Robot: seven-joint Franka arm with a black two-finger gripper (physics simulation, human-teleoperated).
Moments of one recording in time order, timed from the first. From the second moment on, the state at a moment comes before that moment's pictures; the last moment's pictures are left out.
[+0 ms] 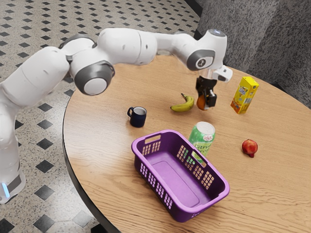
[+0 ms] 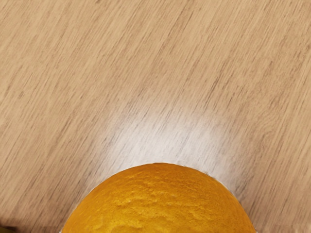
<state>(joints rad) -0.02 0.68 0.25 -1.05 -0.18 1.91 0.15</state>
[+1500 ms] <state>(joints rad) -1.02 0.35 0.76 -1.08 -0.13 1.34 0.14</state>
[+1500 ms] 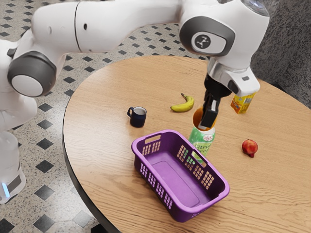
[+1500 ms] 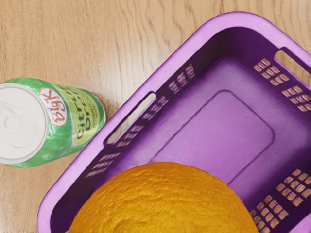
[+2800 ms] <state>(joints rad) -1.26 0.34 0.94 -1.52 -0.19 1.61 0.01</state>
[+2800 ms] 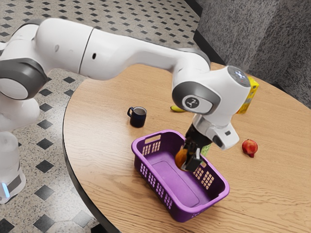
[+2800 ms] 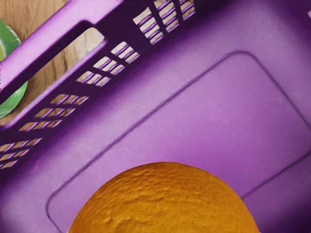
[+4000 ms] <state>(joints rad) -1.24 0.35 0.92 -1.62 -0.18 1.71 -0.11</state>
